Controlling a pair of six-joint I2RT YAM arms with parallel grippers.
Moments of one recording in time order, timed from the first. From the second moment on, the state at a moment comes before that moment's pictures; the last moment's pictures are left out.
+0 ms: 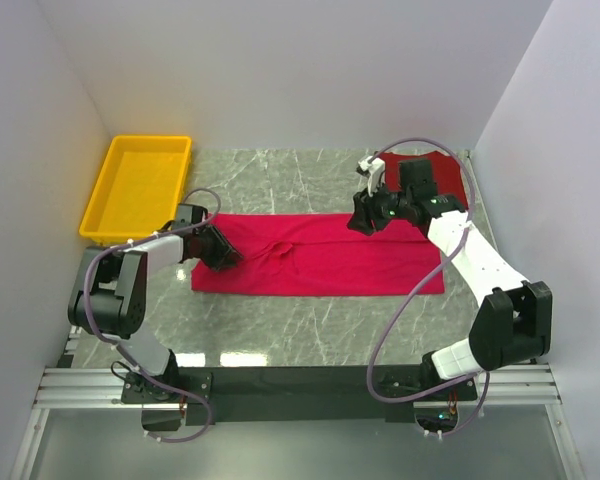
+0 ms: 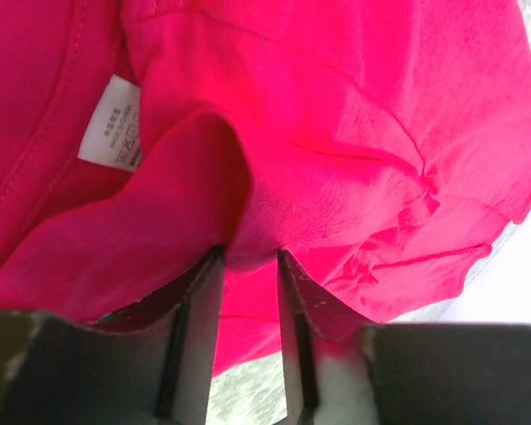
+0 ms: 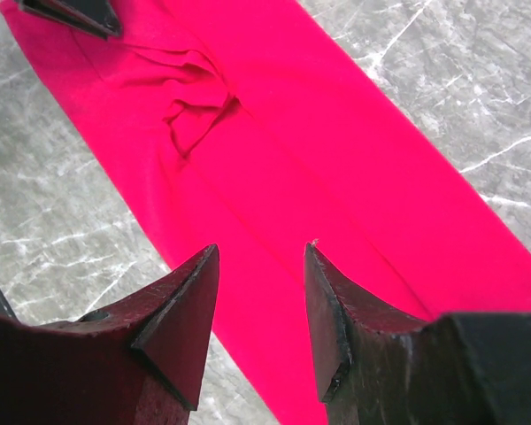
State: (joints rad) left arm -0.15 1.64 0.82 -0.18 0.35 -0.89; right arm 0.23 1.44 1.19 -0.50 -0.61 -0.31
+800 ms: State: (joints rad) left arm -0.14 1.65 0.91 -0.14 0.36 -0.95; right arm 0.19 1.41 1.17 -0.50 -0.65 -0.29
